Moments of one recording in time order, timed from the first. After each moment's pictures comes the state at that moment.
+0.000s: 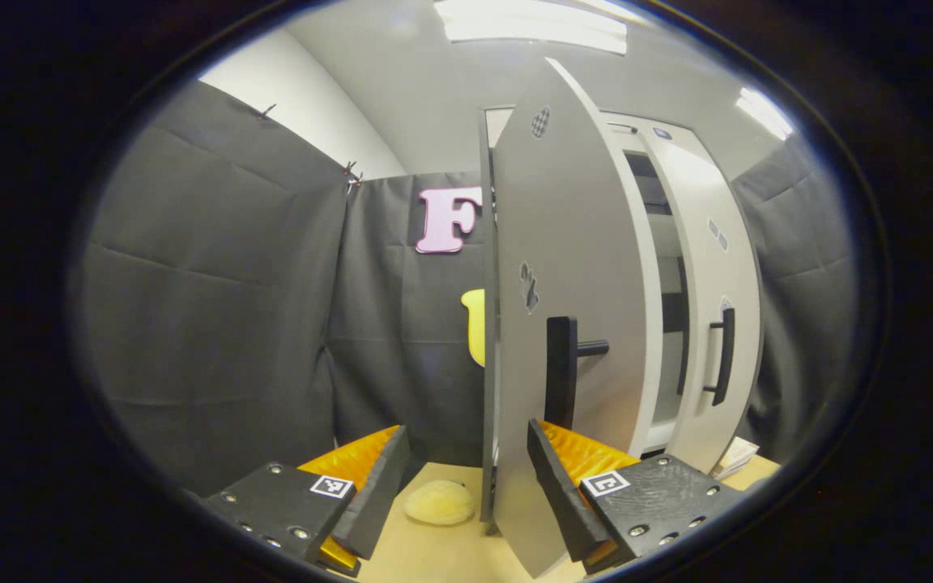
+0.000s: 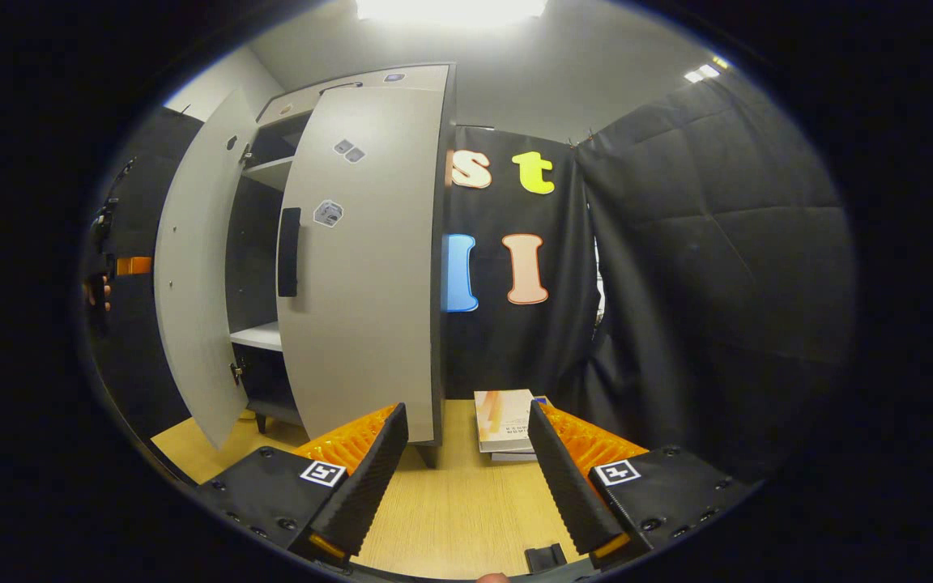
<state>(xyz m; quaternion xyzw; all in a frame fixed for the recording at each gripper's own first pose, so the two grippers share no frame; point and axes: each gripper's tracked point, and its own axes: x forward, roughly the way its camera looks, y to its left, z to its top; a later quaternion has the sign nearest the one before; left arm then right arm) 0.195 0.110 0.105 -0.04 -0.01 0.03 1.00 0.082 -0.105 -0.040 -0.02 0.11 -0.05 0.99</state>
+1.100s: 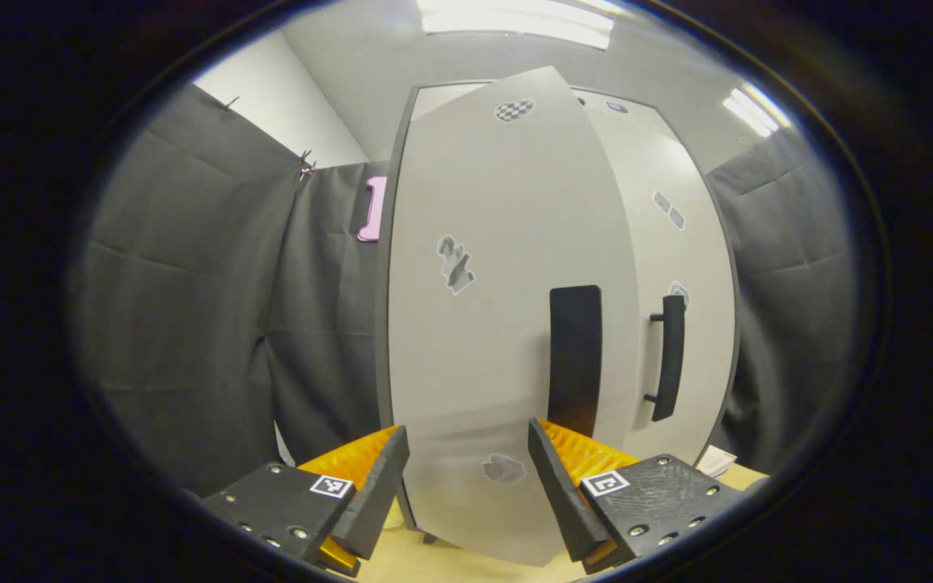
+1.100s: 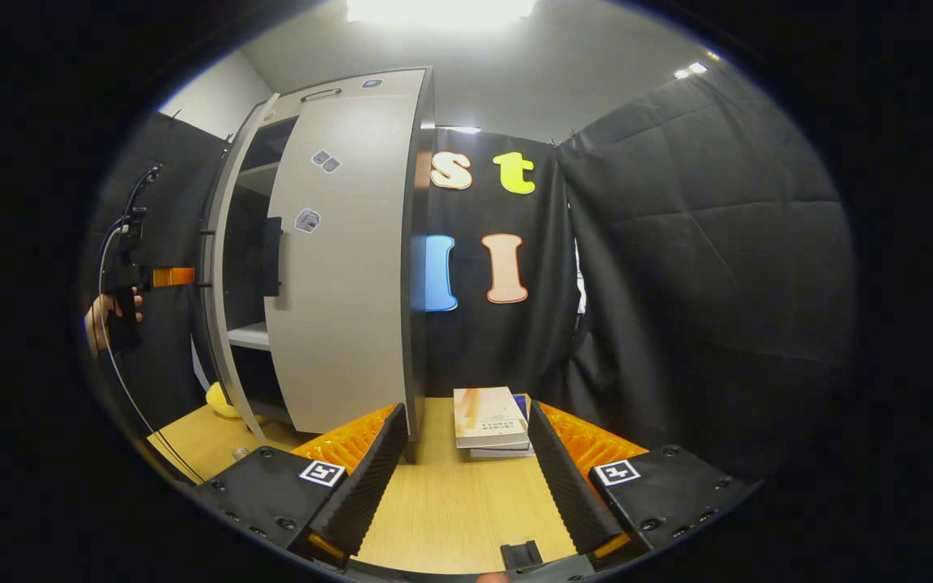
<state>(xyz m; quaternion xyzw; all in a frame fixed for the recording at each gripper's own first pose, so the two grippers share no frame) 0.257 -0.013 0.091 -0.04 -0.01 -0.01 1.00 0.059 -0.138 -0.029 0.00 0.10 -0.06 0.99</state>
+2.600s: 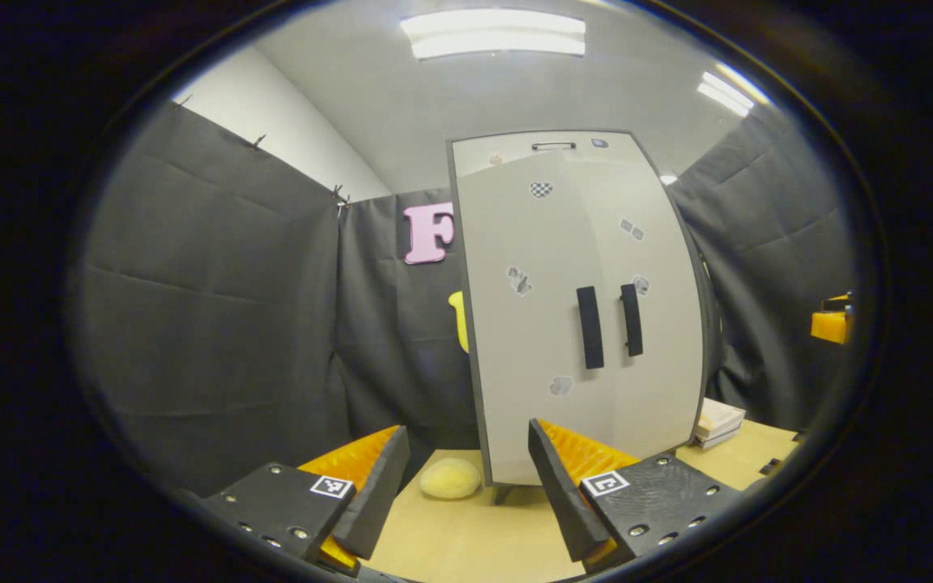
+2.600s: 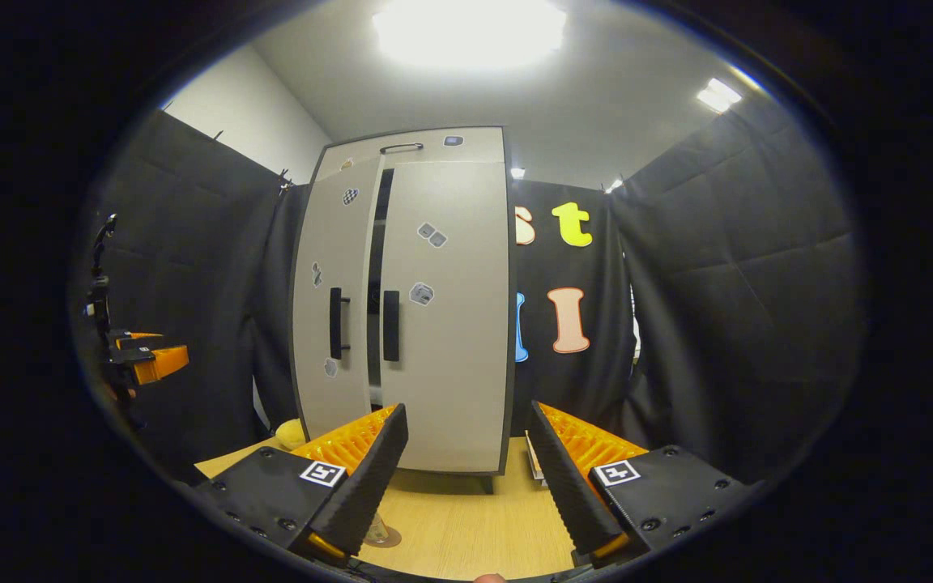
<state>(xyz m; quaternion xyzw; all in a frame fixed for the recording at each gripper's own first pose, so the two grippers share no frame) 0.025 0.090 0.080 0.01 -0.02 0.02 1.00 0.013 0.000 0.056 0.00 0.03 0.02 1.00</state>
